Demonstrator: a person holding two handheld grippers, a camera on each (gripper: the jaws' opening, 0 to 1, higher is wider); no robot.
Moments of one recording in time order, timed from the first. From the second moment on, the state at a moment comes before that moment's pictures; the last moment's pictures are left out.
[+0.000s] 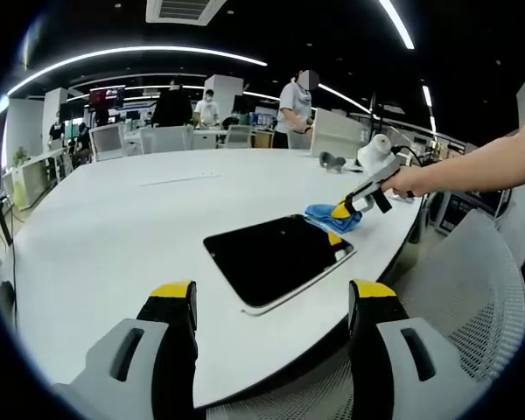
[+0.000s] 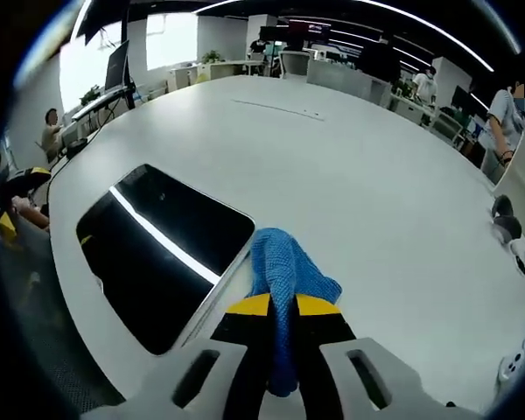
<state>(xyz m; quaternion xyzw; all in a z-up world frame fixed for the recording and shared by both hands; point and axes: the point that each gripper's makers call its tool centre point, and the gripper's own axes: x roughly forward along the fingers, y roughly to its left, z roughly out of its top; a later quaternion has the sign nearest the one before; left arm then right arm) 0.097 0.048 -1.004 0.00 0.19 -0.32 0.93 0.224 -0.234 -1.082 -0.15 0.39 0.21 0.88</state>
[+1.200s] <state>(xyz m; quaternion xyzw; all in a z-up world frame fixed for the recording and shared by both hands) 0.100 0.050 -1.000 0.00 0.18 -0.31 0.93 0.106 -0.219 -1.003 -0.12 0.26 0.20 0.94</state>
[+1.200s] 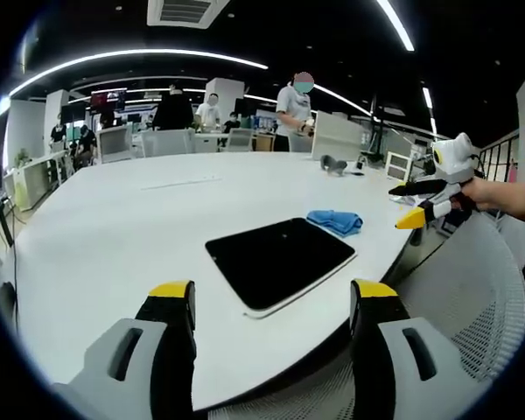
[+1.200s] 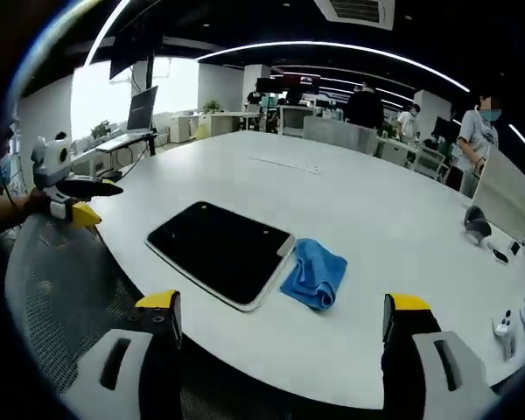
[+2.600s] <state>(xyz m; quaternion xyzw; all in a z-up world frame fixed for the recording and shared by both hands) 0.096 0.050 -1.000 0.00 0.18 -0.31 0.93 0.071 -0.211 -1.012 -0.10 0.25 0.19 0.94</state>
